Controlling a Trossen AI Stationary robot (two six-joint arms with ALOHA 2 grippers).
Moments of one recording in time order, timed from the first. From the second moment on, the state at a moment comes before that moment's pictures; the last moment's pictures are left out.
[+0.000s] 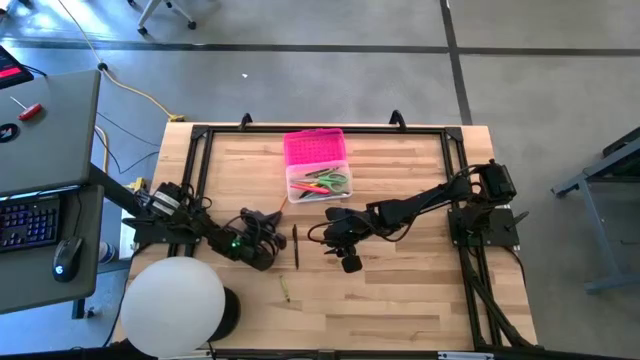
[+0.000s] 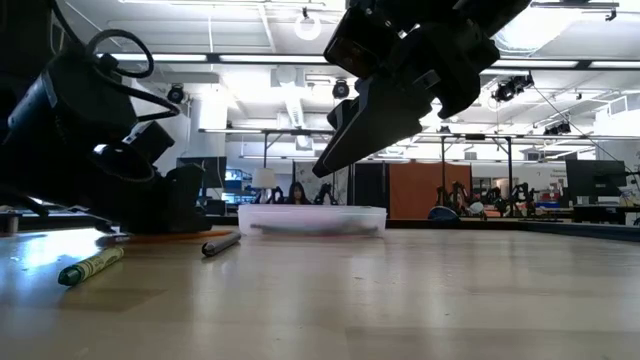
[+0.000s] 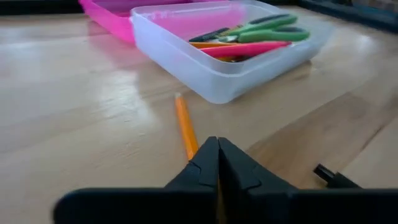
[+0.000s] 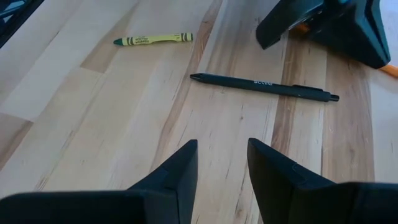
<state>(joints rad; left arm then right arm) -0.45 1.97 0.41 0.51 -1.12 -1.12 0.14 1.79 1.03 0.02 -0.13 -0.08</state>
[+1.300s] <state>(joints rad) -0.48 1.66 0.74 -0.29 -0.84 -1.35 0.15 1.79 1.03 0.01 -0.18 -0.14</state>
